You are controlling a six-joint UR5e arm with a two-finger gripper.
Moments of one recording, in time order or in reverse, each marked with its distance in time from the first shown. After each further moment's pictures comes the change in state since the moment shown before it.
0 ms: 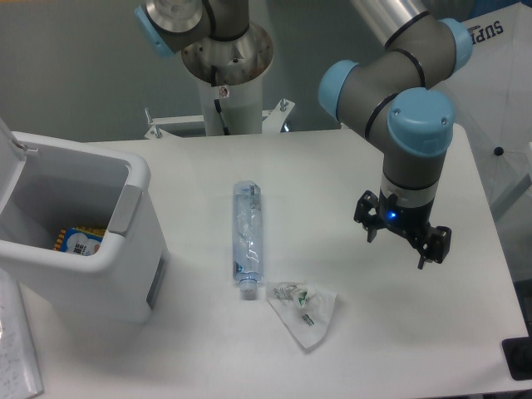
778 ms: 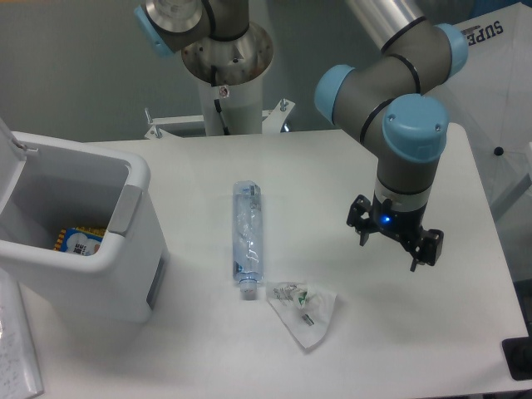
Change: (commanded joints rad) arm -0.014 0.005 -0.098 0.041 -0.086 -0.110
